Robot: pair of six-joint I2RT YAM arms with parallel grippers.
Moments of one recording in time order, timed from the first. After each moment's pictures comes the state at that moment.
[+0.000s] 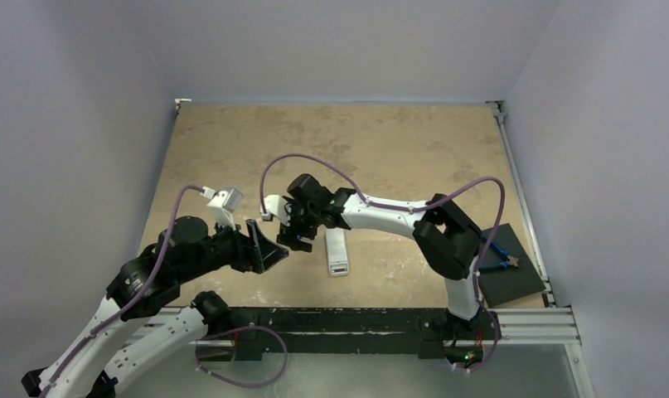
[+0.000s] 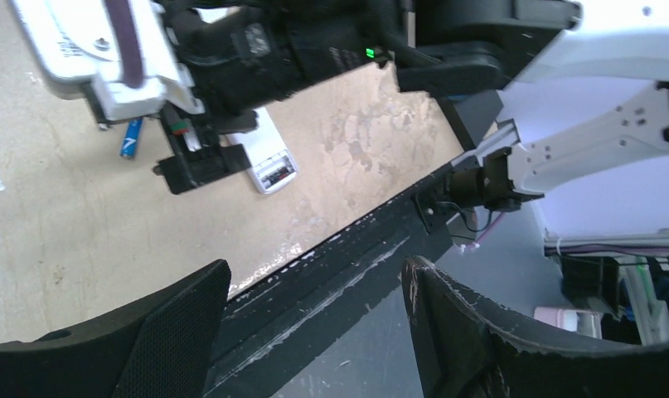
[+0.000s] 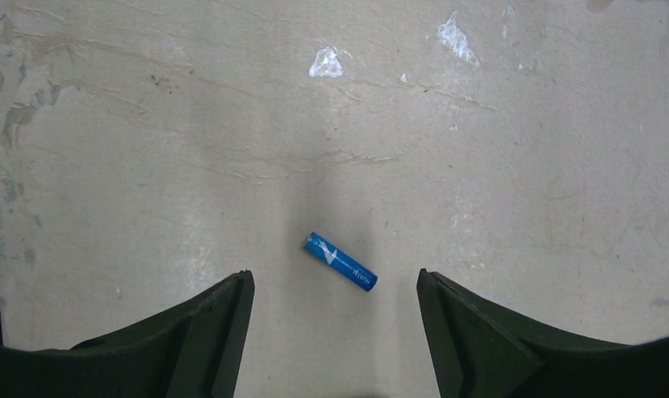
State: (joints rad) left arm -0.76 0.50 0.90 -0.86 0.08 -0.69; right arm 1.00 1.94 1.38 -0.32 -0.27 -0.43
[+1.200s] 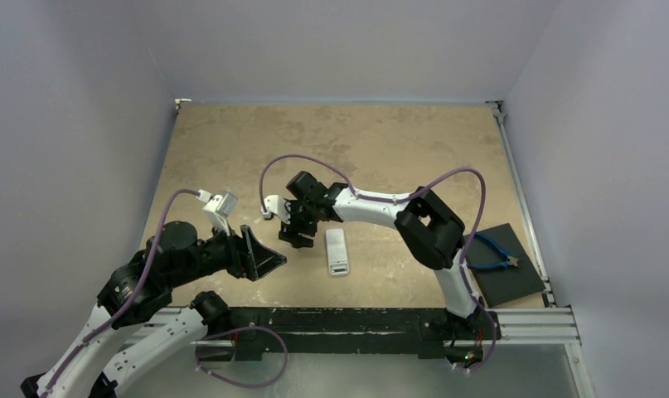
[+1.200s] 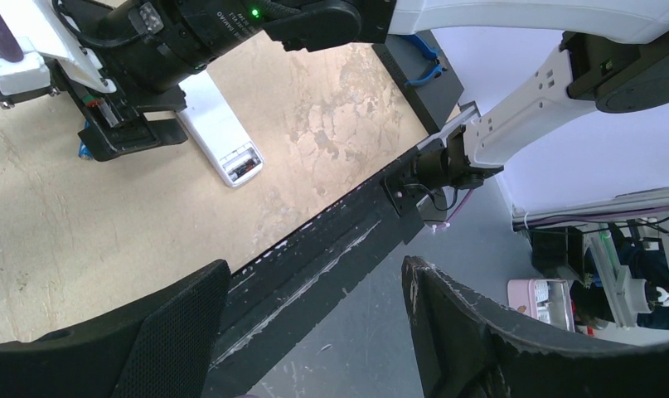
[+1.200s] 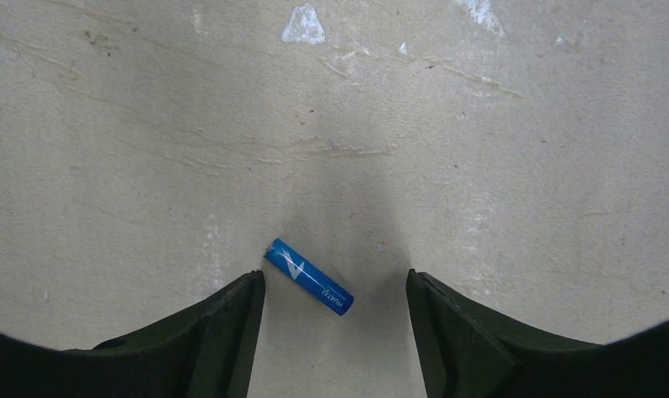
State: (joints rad) left arm -0.76 0.45 0.92 -0.86 0.18 -0.69; right arm 0.95 2.09 1.50 -0.39 -0.35 -0.52
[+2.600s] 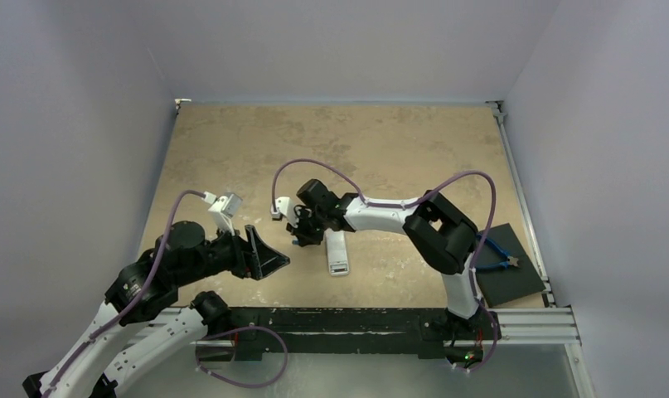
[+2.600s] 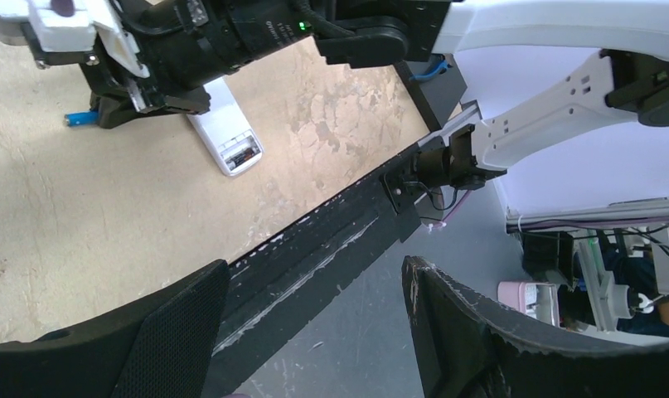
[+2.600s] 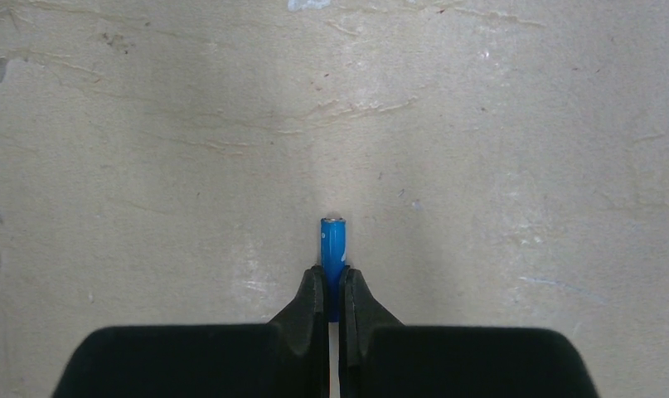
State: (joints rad) left arm -0.76 0.45 0.88 -0.85 0.18 -0.74; right arm 0.95 2.01 1.31 -0.22 -0.35 -0.36
